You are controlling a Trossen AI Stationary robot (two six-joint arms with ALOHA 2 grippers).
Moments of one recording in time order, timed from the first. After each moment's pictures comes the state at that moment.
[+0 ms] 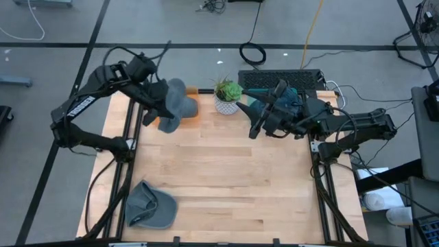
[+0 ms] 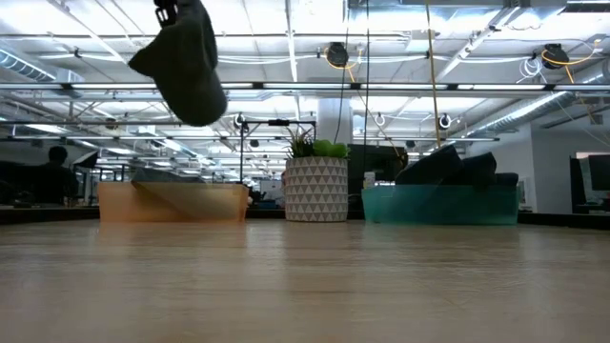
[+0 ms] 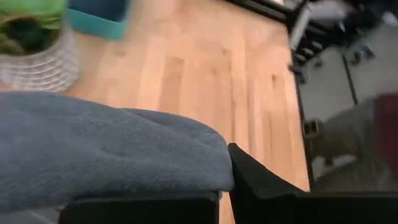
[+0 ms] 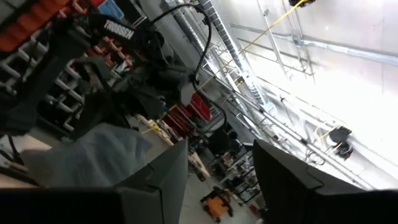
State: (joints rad) left arm 0.58 1.23 1.60 -1.31 0.61 0.18; right arm 0.13 1.26 1.30 0.26 0.47 -1.00
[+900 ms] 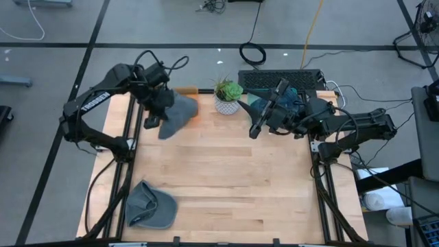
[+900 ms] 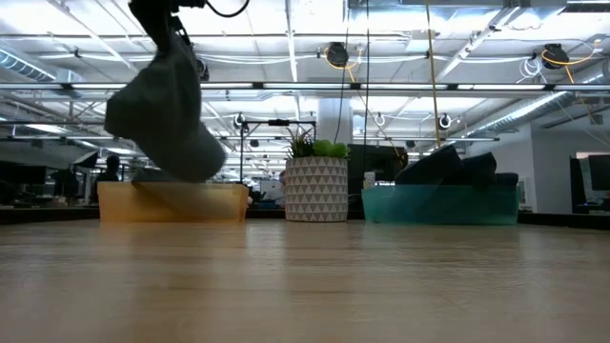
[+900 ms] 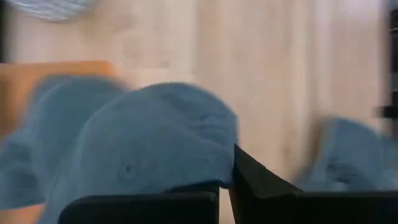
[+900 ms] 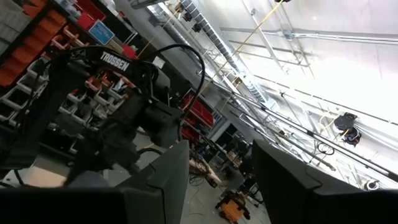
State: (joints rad) left arm 0.55 1.36 1.60 -1.55 0.35 0.47; right arm 0.13 1.26 1.30 0.31 0.47 -0.88
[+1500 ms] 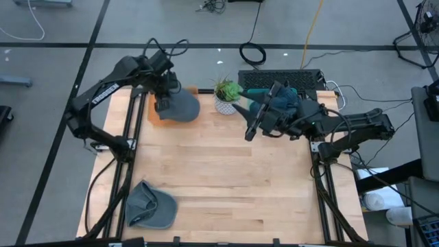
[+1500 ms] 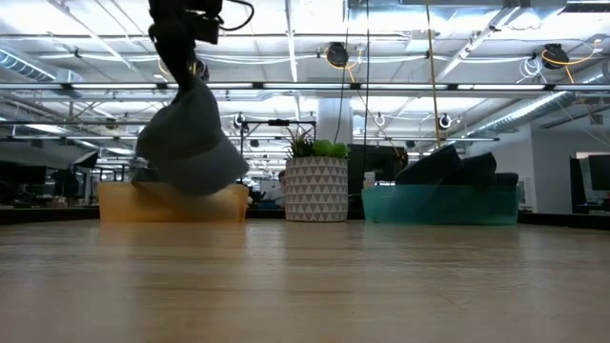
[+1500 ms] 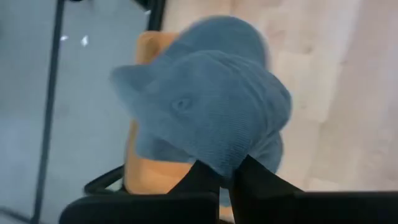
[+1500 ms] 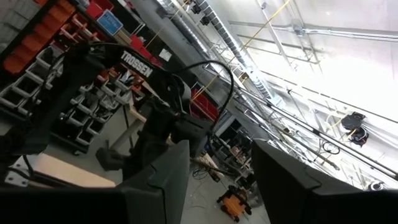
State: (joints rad) left arm 0.70 1.44 1.60 -1.36 -0.03 0.51; right arm 0.12 1.29 1.30 0.30 0.47 -0.88
